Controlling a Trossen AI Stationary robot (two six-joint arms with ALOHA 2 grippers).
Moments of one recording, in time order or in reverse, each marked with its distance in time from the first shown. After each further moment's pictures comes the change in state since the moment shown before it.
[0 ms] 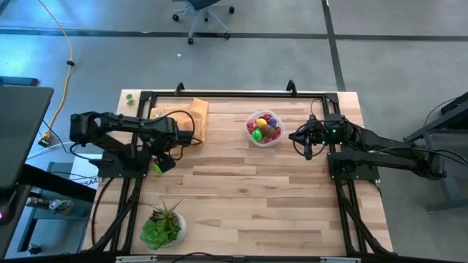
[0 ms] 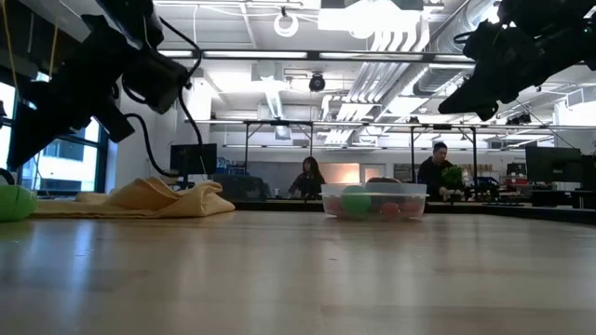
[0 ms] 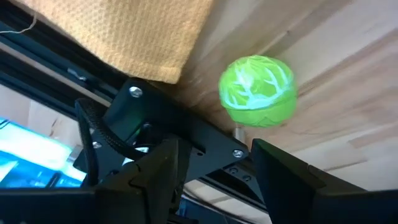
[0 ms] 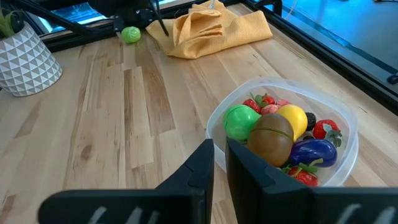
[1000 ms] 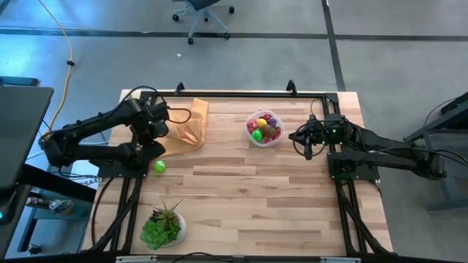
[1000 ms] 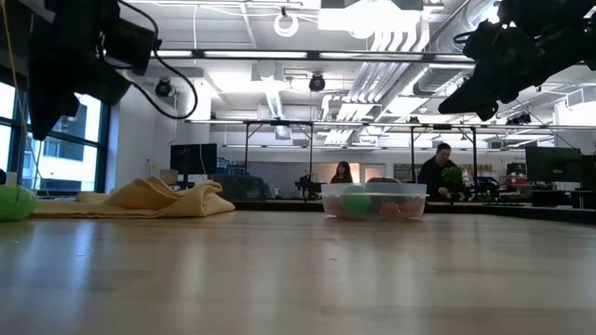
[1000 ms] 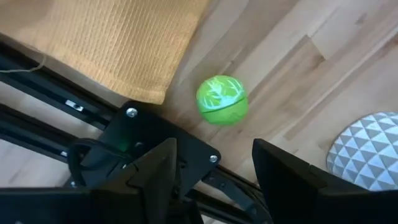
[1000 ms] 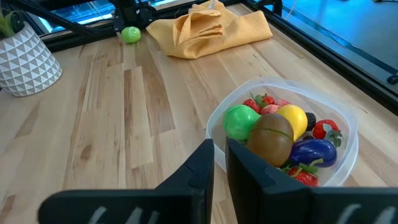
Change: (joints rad) left arm 0.396 -0.381 0.026 -0.070 0.145 0.385; right arm 0.000 0.000 0.000 0.000 0.000 0.000
